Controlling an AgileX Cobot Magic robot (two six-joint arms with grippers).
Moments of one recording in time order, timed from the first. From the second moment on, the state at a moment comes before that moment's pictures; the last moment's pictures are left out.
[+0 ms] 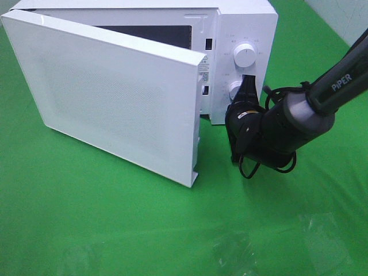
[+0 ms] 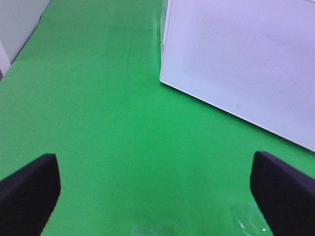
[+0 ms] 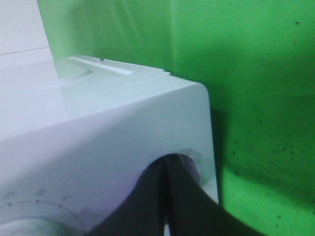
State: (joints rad) left arm 0.01 0.00 -0.51 -0.08 1.04 -0.02; right arm 0.56 2.18 -0.96 0.82 -0.85 1.26
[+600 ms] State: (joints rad) left arm 0.01 0.00 -0.51 -0.08 1.04 -0.02; right arm 0.55 2.15 -0.94 0.75 -0.79 1.29
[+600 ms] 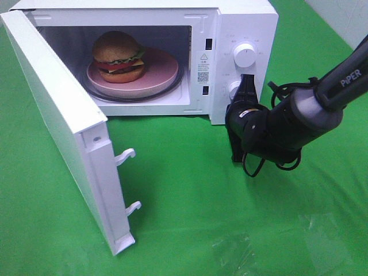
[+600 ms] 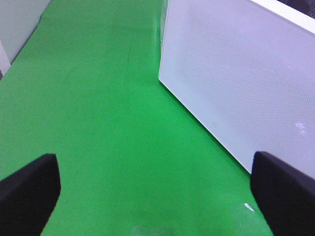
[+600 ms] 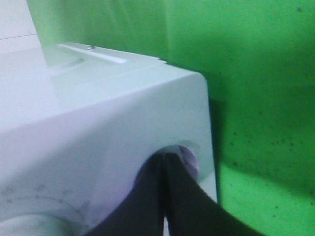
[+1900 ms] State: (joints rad) left arm 0.01 0.00 -0.51 -0.08 1.04 -0.02; right arm 0.57 1.67 -0.63 0.14 -0.29 0.93
